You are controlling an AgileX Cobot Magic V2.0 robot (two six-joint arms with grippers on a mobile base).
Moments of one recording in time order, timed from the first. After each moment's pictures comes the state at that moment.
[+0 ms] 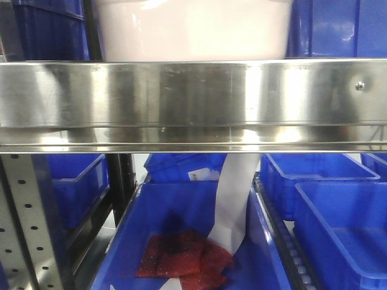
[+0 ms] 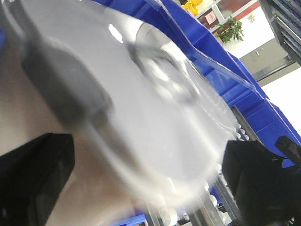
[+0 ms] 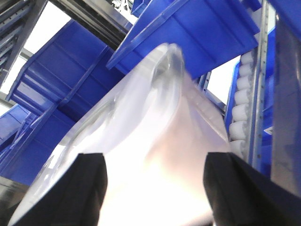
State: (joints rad) left arm -0.05 1.58 -1.34 -1.43 0.73 0.77; right arm -0.17 1.54 -1.25 1.52 0.70 -0.78
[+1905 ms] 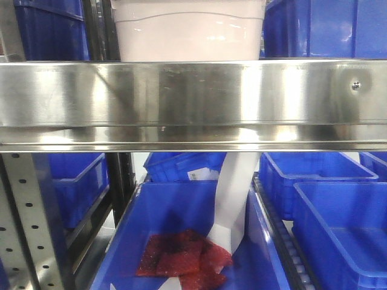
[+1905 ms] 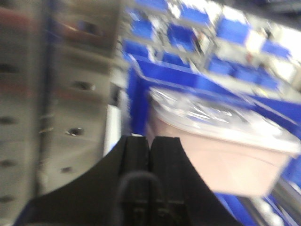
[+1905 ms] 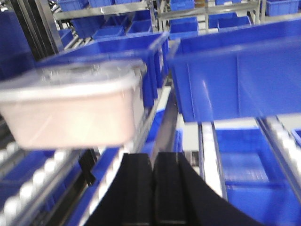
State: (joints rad) left arm -0.21 0.93 -0.81 -0.94 -0.11 0.69; right arm -0.01 0.85 -0.77 0.89 0.17 -0.69
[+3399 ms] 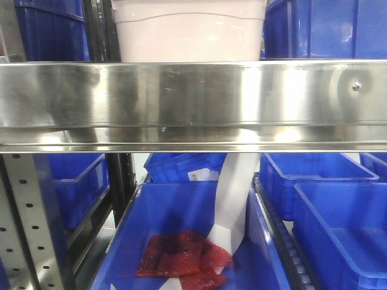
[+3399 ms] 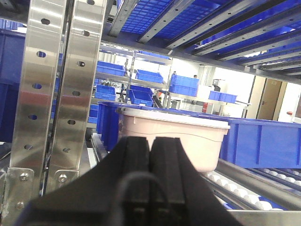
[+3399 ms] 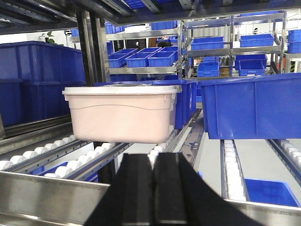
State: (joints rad) left arm -0.21 -0.01 -0.25 -0.94 0.07 0.77; right arm -0.01 0.02 -0.32 0.88 0.32 -0.69
